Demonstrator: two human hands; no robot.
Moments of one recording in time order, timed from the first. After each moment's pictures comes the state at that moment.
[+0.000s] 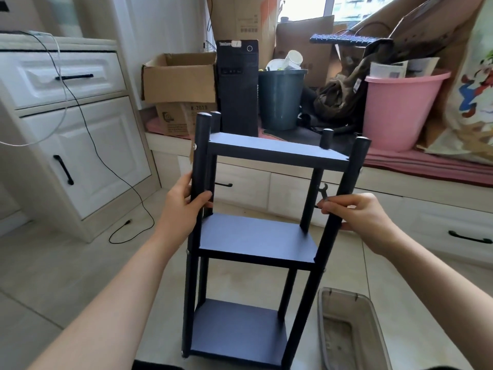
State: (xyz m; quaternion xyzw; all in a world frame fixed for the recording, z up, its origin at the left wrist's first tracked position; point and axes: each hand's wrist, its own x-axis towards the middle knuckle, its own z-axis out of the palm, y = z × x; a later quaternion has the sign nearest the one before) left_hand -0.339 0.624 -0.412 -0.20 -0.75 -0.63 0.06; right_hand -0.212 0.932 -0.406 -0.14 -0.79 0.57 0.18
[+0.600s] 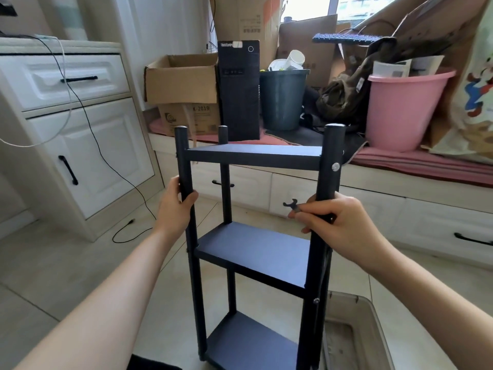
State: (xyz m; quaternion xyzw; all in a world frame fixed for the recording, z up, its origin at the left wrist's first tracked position) left_hand -0.372 0.623 -0.437 -0.13 -0.81 -0.56 0.12; right_hand -0.187 0.878 -0.382 0.06 -0.85 0.47 0.23
